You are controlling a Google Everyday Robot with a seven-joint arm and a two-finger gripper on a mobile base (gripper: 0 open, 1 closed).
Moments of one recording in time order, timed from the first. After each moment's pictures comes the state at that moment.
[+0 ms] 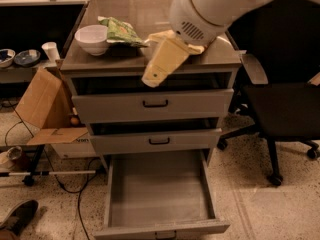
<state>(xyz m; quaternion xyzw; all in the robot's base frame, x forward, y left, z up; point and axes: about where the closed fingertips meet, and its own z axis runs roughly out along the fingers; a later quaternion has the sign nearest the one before) 0.527 -0.028 1.009 -0.53 0.76 -0.01 0.37</state>
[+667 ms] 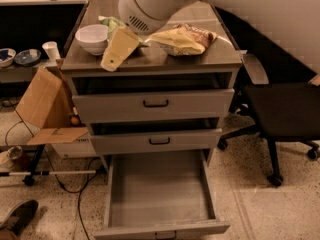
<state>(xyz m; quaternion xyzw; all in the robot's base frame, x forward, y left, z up) 0.587 0.068 1.011 -0.57 0.70 0.00 0.43</state>
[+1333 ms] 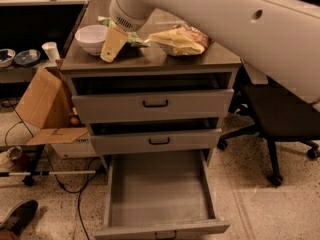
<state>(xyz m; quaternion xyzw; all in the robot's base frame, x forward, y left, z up) 0.683 0.094 0.973 -0.56 0.72 -0.04 0.42</state>
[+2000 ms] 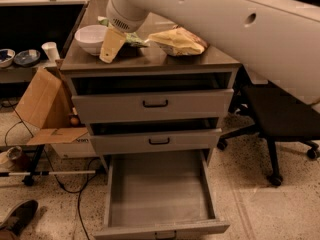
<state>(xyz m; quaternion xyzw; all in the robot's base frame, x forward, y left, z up) 0.683 0.095 0.973 -0.56 0.72 -0.07 0.41</state>
